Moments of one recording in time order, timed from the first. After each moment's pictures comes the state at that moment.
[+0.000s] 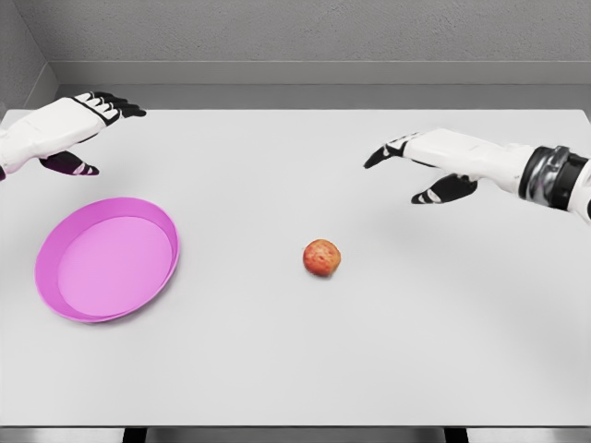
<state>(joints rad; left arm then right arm) -0.72 0.83 -0.67 -1.13 -0.48 -0.61 -0.11 -0.54 -0.84 0.51 -1.74 0.14 -0.08 0.61</state>
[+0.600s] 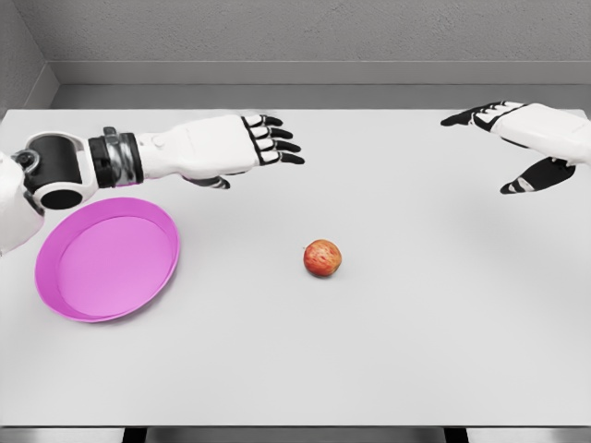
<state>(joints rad) -0.91 0.66 -0.97 -1.45 -0.60 -0.61 -0.18 -0.45 -0.96 0.30 -1.74 0.14 -0.22 0.61</state>
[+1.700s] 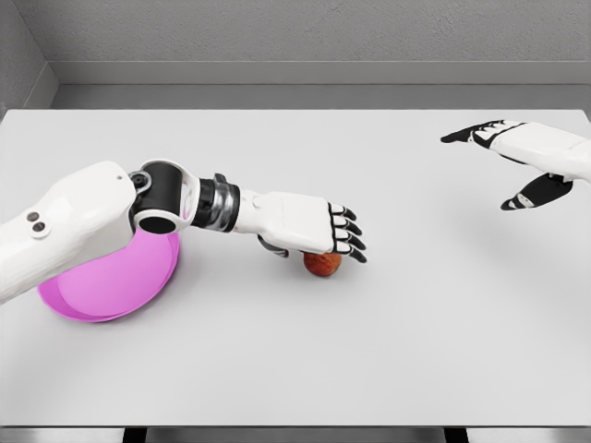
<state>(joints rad) -1.03 0.48 -1.26 -1.43 -0.57 -0.61 -0.31 -0.40 -0.97 0.30 -1.73 0.14 -0.22 0.61</state>
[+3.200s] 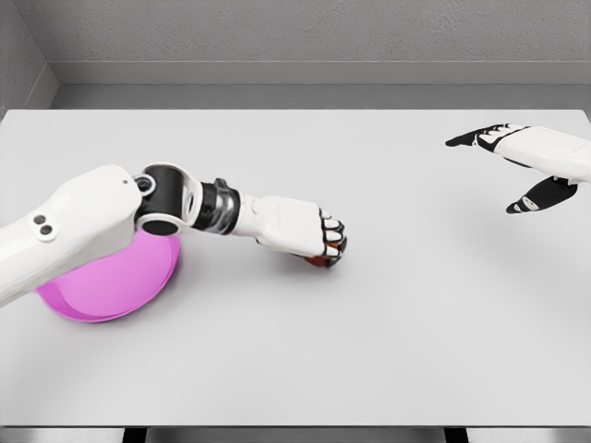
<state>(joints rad) -1.03 0.48 -1.27 -1.40 -0.62 -0.61 -0.34 -0.39 -0.99 0.30 -1.73 0.14 -0.22 0.61</state>
